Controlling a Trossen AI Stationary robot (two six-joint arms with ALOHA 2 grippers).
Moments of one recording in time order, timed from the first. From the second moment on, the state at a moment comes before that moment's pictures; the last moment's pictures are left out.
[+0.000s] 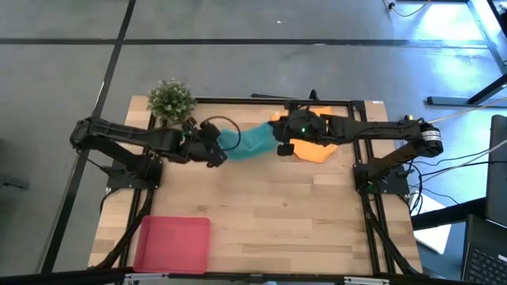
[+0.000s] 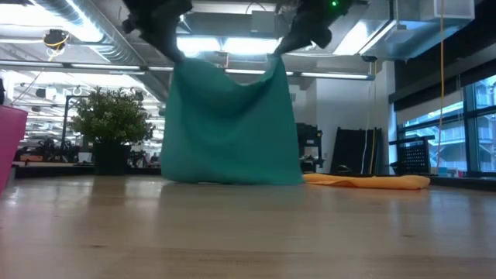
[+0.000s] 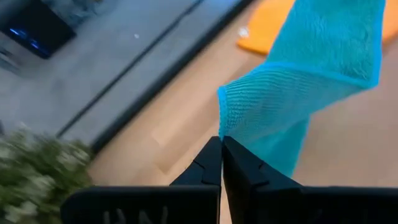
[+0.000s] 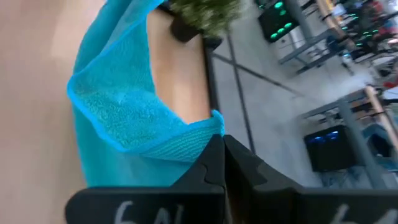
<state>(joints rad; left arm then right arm) -0.08 1.30 1.19 -0.95 -0.79 -0.59 -0.12 1.44 1.23 -0.33 0.41 -0.54</state>
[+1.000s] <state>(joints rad) 0.00 1.31 1.12 -0.96 -0.69 -0.55 -0.17 1.44 1.18 -0.39 0.17 -0.50</state>
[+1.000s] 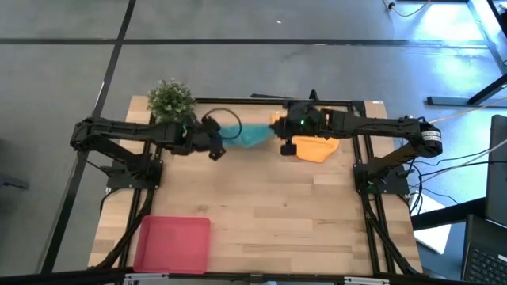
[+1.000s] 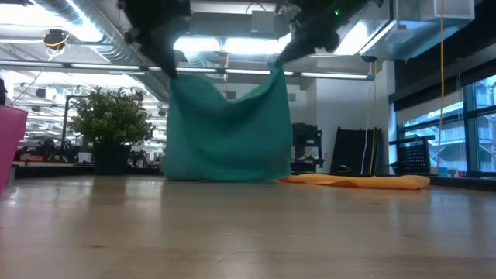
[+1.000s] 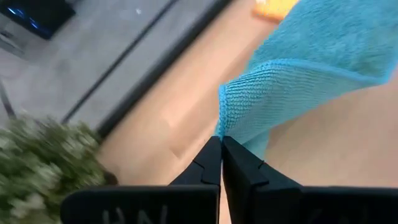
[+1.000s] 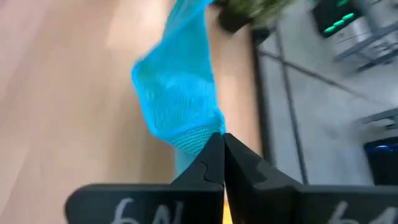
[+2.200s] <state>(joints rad) -0.40 1.38 0.72 -0.46 -0.43 -0.97 0.14 1.44 0.75 -0.22 0.16 -0.04</state>
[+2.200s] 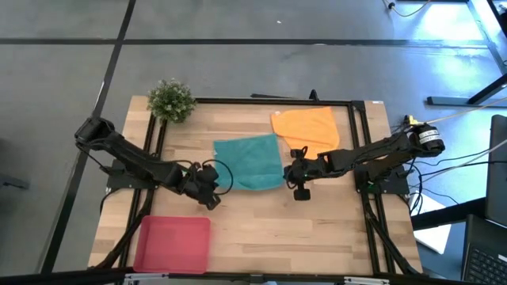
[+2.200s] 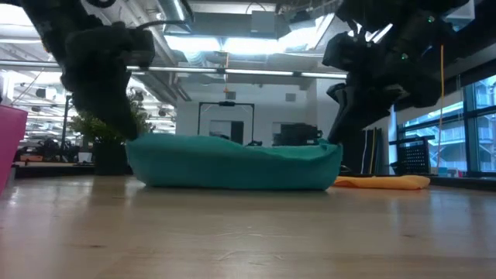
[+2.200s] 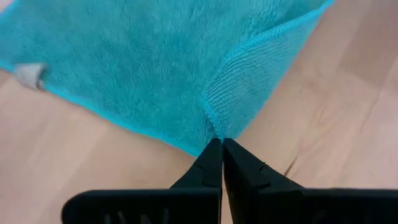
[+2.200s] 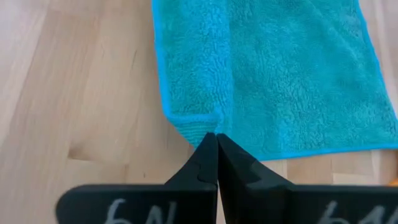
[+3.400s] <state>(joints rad) -0.49 1.55 0.72 -0.28 -0.46 -1.02 0.23 1.44 0.75 -0.19 0.16 0.01</state>
